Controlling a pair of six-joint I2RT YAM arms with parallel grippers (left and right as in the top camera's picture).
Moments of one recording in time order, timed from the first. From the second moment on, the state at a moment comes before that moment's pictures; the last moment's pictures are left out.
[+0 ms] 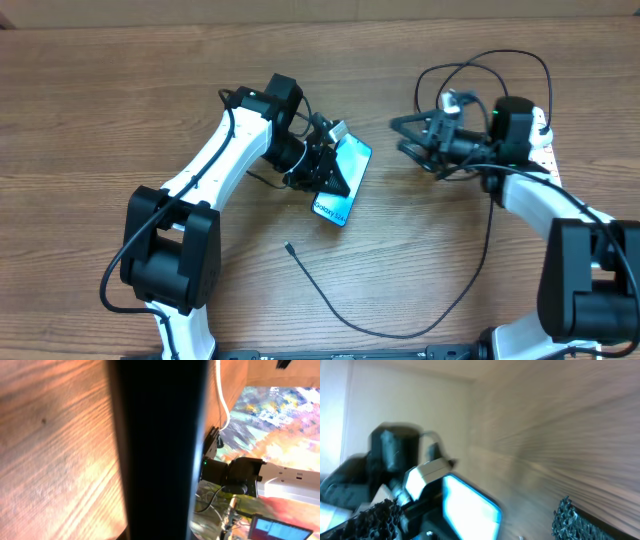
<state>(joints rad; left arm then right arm) -0.37 1.98 1.55 -1.18 0.91 0.06 -0.06 1.73 0.86 0.22 -1.15 0.81</state>
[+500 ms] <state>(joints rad) -0.43 1.98 1.47 -1.29 1.01 -0.20 -0.18 1.73 0.86 -0.39 -0.75 0.58</state>
